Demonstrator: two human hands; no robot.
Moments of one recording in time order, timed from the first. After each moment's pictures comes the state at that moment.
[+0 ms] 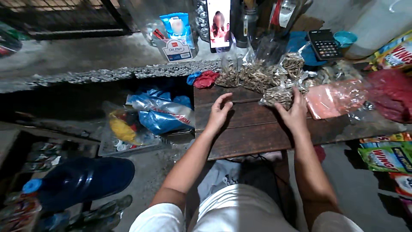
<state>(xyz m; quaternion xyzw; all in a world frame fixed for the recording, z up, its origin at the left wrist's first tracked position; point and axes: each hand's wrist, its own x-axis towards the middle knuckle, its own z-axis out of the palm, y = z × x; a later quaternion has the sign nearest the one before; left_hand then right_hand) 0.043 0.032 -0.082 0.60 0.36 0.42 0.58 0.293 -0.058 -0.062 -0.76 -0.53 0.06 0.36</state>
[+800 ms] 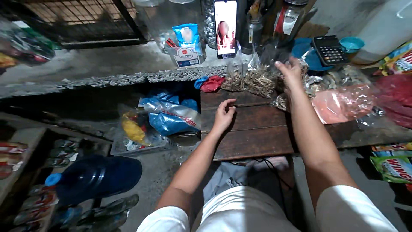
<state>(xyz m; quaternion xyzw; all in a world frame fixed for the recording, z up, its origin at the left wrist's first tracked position) 0.047 0.036 -0.086 0.63 0.43 0.40 0.51 0.302 0.070 -0.011 -0.64 -0.41 0.26 0.60</state>
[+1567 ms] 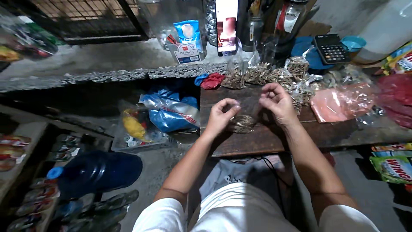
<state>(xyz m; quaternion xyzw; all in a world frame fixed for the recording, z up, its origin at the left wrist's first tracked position) 0.027 0.003 -0.050 0.63 0.26 0.51 0.53 0.229 -0.038 -0.014 -0.44 -0.60 0.35 0.58</state>
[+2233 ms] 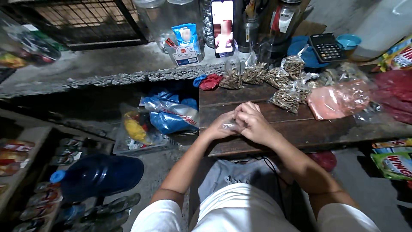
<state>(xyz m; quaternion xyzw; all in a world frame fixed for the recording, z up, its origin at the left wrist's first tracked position) 0.011 0.012 -0.071 0.83 0.21 0.26 0.45 0.186 -0.060 -0.023 -0.43 -0.81 0.11 0.38</state>
